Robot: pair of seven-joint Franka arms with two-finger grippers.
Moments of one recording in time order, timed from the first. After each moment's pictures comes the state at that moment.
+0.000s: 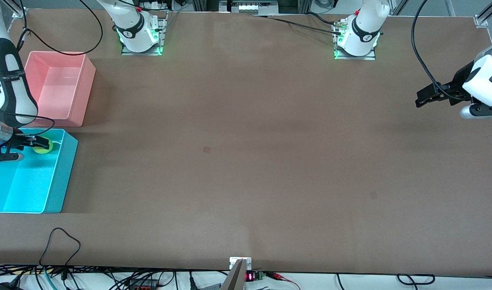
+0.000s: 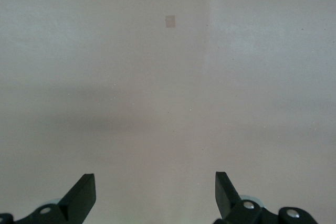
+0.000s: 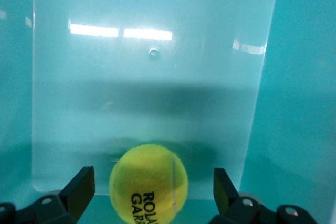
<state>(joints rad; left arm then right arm) 0.00 0.01 -0.02 -1.65 -0.02 1.57 -0.10 -0.34 0.54 -0.14 -1.85 -0.07 2.43 -0.51</state>
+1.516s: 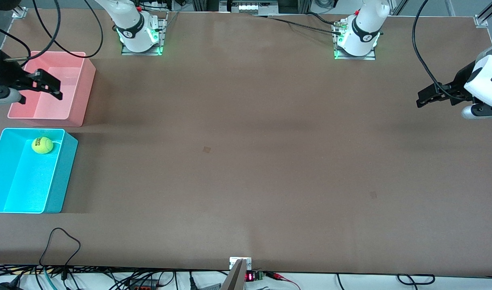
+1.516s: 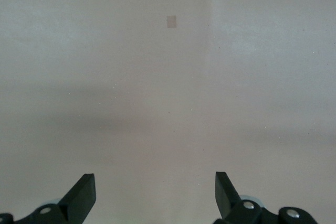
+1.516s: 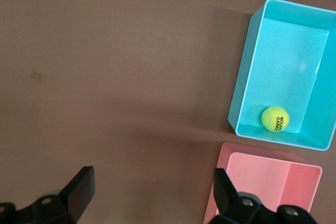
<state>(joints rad) 0.00 0.01 -0.01 -1.65 -0.02 1.57 -0.10 -0.05 -0.03 0.08 -1.67 -0.03 1.63 -0.14</state>
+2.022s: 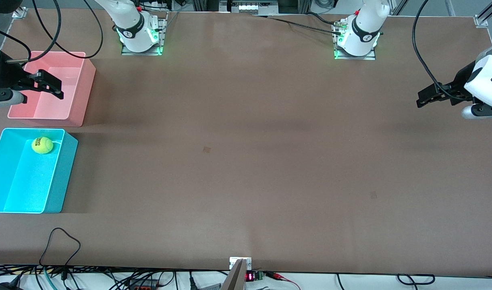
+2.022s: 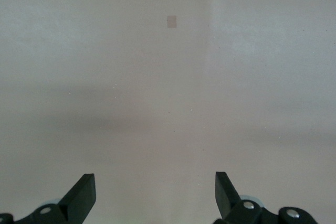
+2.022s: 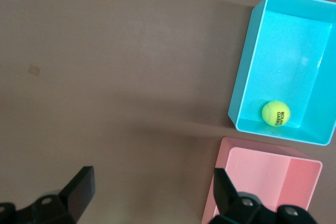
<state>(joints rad) 0.00 0.01 -0.01 -1.65 -0.02 1.57 -0.10 -0.05 -0.02 0.08 -1.66 -0.03 1.62 -0.14</state>
